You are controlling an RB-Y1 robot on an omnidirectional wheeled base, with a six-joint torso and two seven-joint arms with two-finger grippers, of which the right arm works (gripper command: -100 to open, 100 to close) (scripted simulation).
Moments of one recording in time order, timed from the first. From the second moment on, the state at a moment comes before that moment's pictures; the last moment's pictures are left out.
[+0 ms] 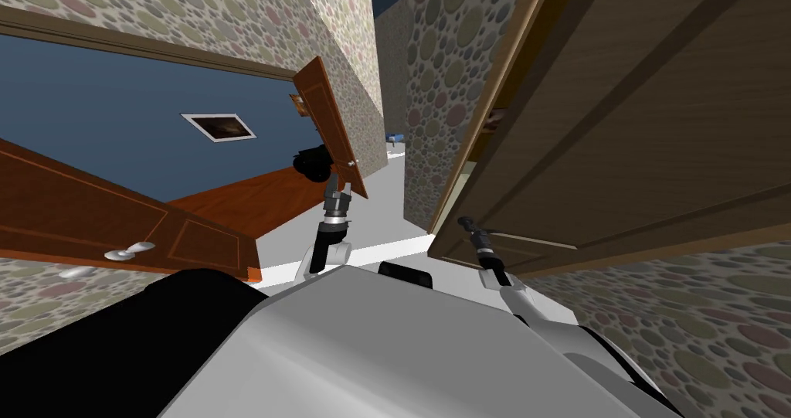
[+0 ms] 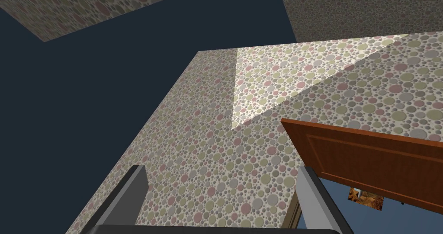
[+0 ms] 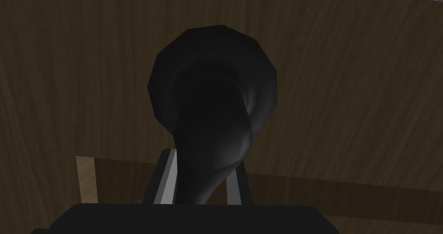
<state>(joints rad) -0.25 -0.44 0.11 -0.46 -0.10 -0.87 -0.30</state>
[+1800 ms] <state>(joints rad) -0.18 -0.52 0.26 -0.49 -0.15 -0.96 -0.37</state>
